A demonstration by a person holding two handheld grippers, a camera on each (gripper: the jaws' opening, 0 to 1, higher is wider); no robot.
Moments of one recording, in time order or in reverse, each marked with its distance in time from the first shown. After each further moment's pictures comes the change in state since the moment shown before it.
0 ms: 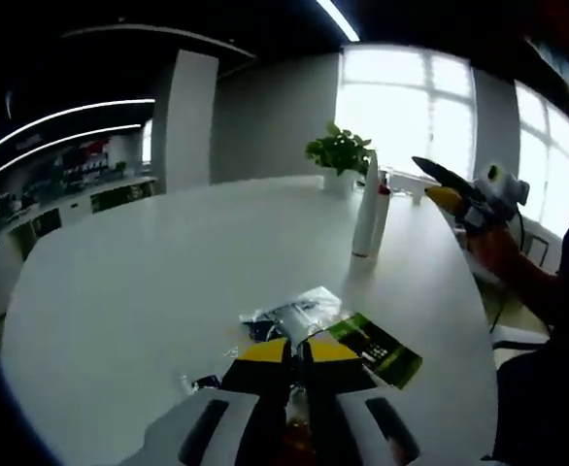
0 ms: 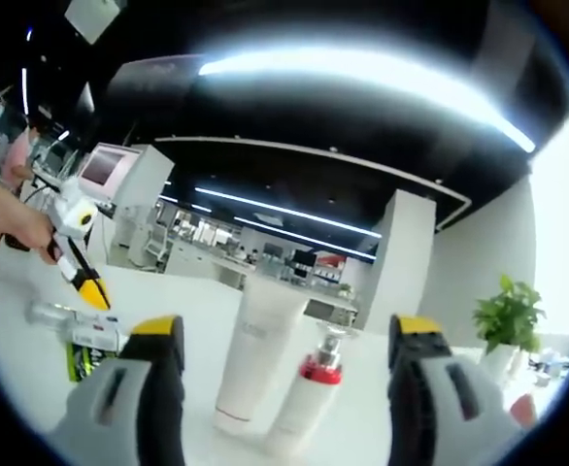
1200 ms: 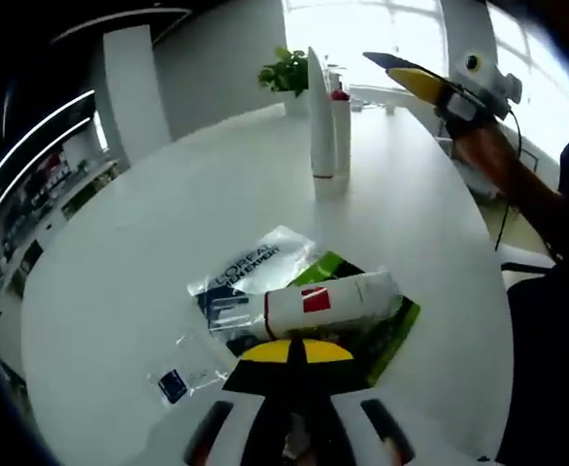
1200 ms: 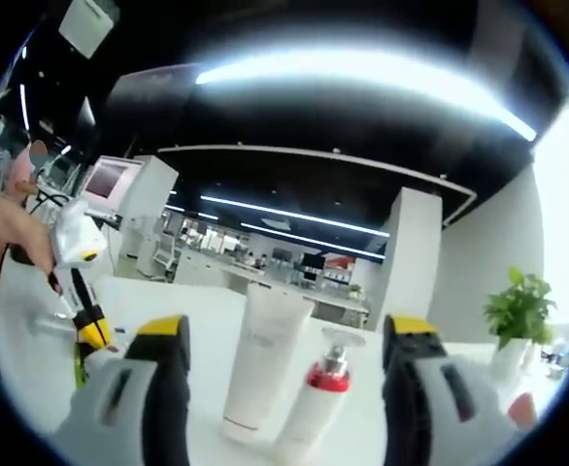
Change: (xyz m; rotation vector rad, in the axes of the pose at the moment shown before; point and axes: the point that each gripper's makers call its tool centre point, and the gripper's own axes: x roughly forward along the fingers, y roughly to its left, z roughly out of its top) left arm 0.023 -0.027 -0.037 0.226 0.323 -0.023; right arm 0.005 0.002 0.005 0.047 -0.023 0.036
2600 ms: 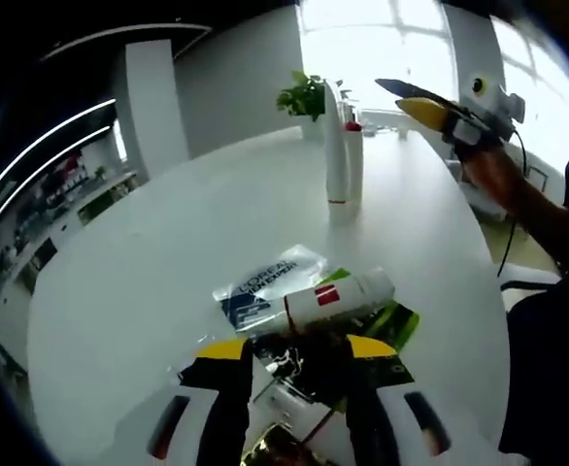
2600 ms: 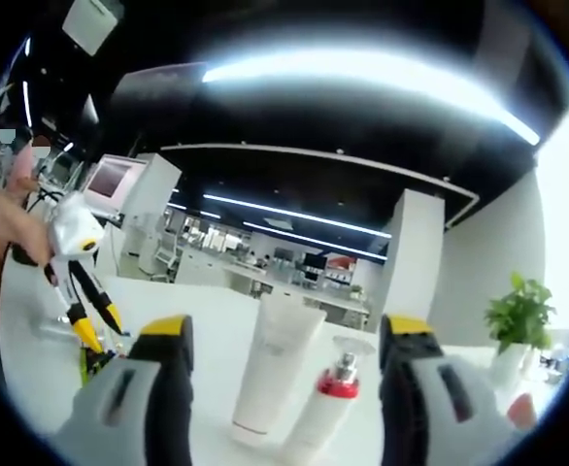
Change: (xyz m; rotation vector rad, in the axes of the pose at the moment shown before) left arm -0.020 0.012 0.003 -0.046 -0.104 0.055; right arm 0.001 0.010 0.008 -0.011 0.007 0.008
